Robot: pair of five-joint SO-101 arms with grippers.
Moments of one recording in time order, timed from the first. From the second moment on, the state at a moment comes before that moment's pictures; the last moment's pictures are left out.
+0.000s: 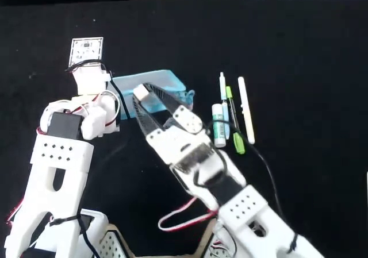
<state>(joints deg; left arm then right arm) 2.7 -37.1 33.8 67.1 7.4 -37.1 -59.0 80.0 -21.8 20.8</state>
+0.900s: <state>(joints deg) 2.8 -37.1 34.1 67.1 7.6 -41.2 -72.3 73.2 13.0 16.5</state>
